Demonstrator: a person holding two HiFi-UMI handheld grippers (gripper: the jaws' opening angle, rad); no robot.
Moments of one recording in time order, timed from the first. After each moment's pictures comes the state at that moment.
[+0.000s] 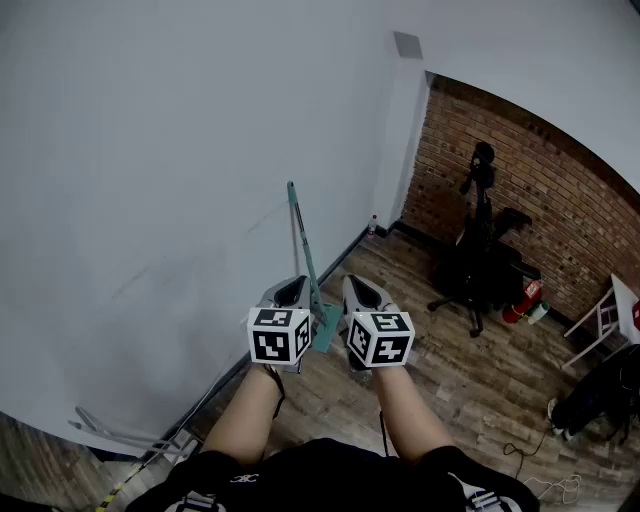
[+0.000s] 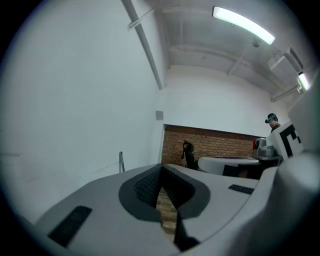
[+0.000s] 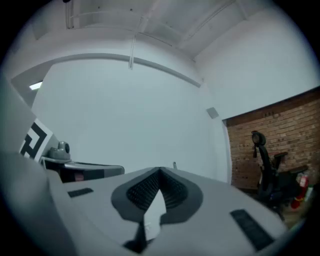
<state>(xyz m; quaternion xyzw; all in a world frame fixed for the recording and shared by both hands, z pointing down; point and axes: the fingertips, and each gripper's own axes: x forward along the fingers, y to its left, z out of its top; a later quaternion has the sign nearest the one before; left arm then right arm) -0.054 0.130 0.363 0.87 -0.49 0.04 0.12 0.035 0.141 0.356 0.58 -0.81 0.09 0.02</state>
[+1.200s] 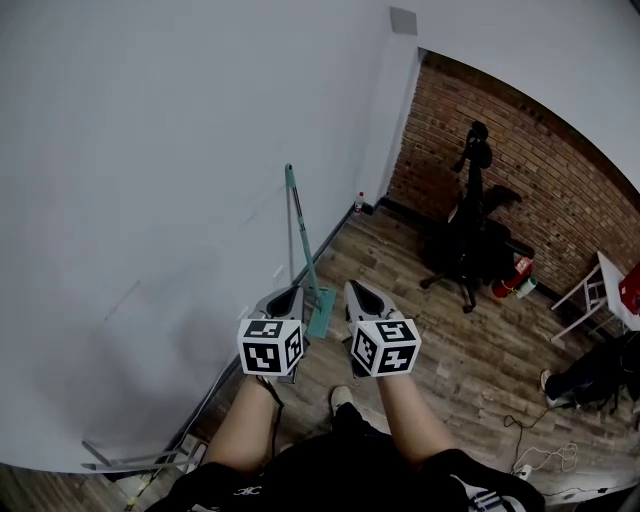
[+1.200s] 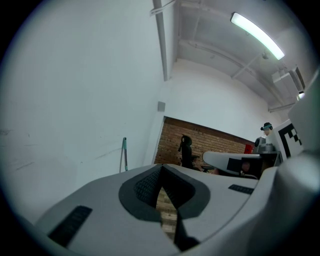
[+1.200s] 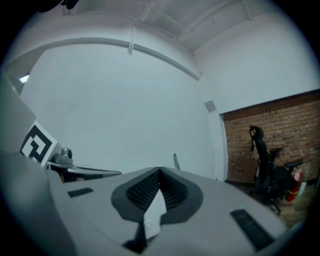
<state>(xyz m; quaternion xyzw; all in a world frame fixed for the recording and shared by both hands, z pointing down) -0.124 0.085 0.418 0.88 -0.44 0.06 0.18 -0.024 0.105 0.394 0.61 -0.78 0.11 0.04</state>
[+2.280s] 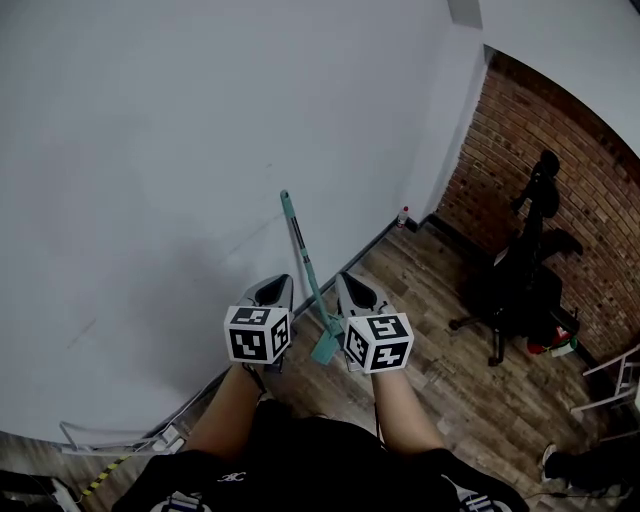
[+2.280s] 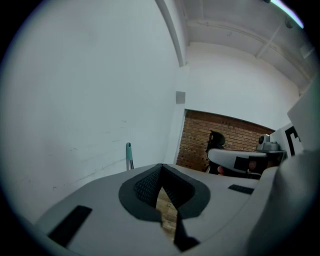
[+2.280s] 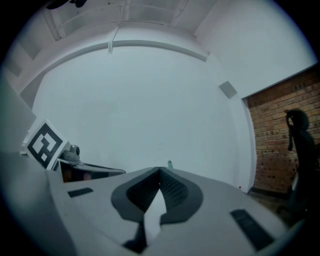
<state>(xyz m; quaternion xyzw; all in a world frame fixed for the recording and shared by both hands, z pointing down) -0.019 -0.142 0.444 0.81 -0.55 0.10 0.18 0.088 -0.140 0.425 0.49 -0.86 0.12 0.03</state>
